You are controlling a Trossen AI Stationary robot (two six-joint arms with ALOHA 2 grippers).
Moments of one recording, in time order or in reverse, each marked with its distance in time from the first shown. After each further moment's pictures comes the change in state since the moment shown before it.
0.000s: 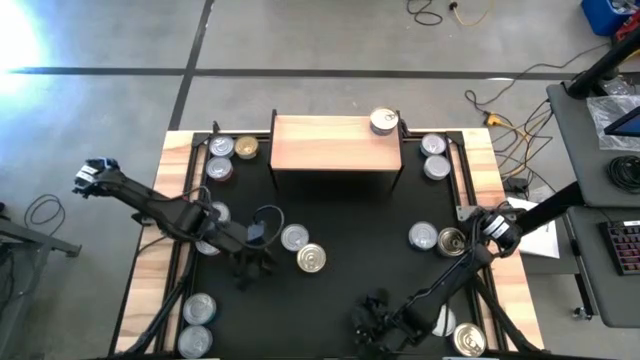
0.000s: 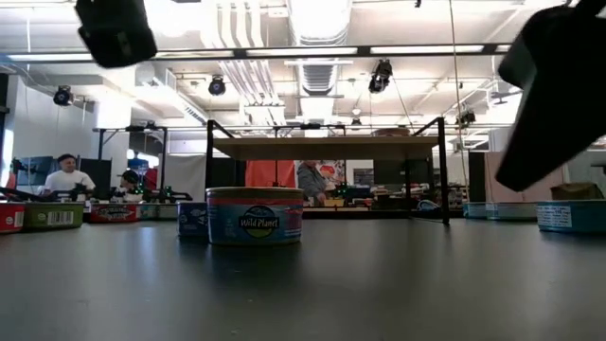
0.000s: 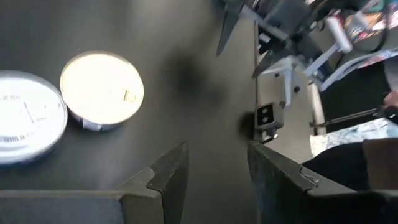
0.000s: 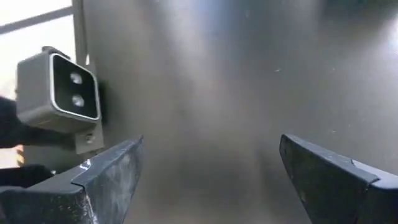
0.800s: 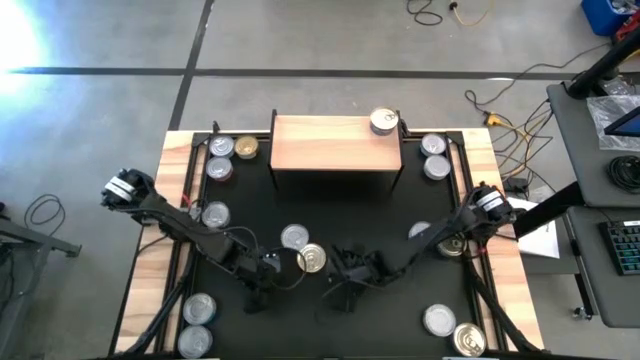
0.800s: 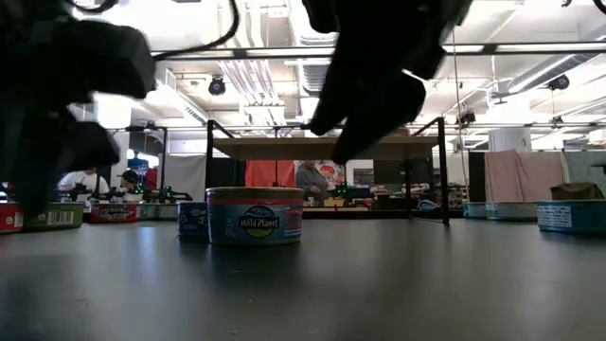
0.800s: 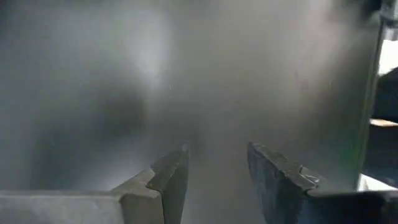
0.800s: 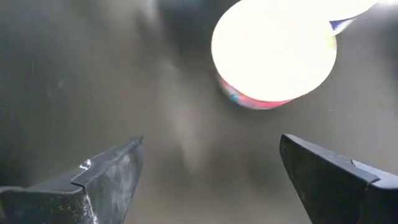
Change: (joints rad) left arm -0.087 0.355 -0.085 0.037 0.124 -0.006; right arm -0.344 -0.101 -0.017 -0.015 -0.160 -0.292
